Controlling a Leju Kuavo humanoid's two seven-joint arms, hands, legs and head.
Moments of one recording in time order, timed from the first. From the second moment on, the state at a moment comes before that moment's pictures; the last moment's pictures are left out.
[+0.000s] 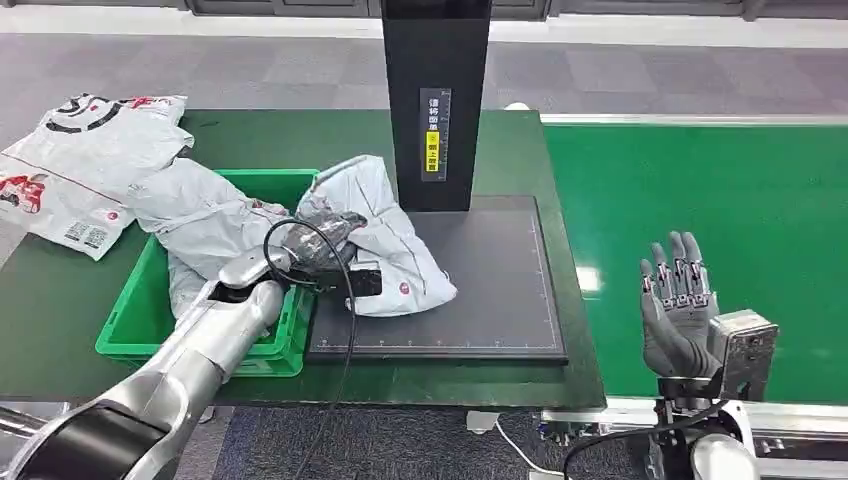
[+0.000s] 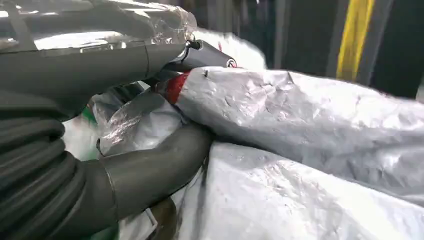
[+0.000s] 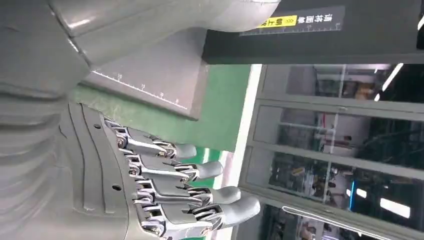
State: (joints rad) left arm -0.75 -0.02 -0.25 -0.69 -1.02 0.05 -0.36; right arm 0.04 0.16 -0.18 -1.69 0.15 0.25 -0.33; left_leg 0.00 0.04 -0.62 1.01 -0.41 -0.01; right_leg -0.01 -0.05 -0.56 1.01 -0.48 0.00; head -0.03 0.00
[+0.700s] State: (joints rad) left arm -0.53 0.04 -0.09 -1.52 -1.17 0.09 -0.27; right arm 0.09 0.18 -0.22 -1.72 0.17 0.26 -0.34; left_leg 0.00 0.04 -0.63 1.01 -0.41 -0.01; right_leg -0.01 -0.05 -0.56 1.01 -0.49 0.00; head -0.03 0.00
